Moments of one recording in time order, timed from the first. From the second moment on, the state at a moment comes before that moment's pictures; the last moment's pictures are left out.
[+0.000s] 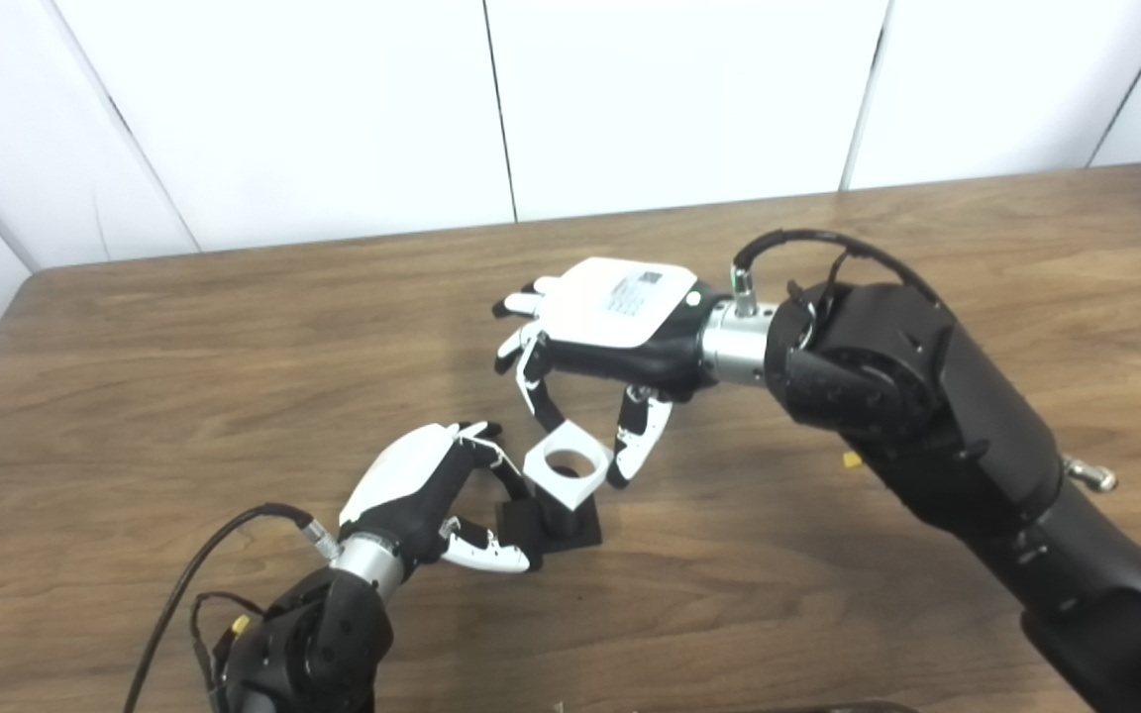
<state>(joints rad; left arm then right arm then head) -0.05 0.09 -0.20 -0.47 1.02 0.45 -0.76 -0.67 -0.33 0.50 -0.35 -0.74 0.03 0.90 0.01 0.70</state>
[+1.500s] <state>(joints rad) -0.06 0.07 -0.20 -0.49 1.07 0.46 -0.80 -0.64 -0.32 0.53 -0.23 -0.78 -0.02 0.83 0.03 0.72</state>
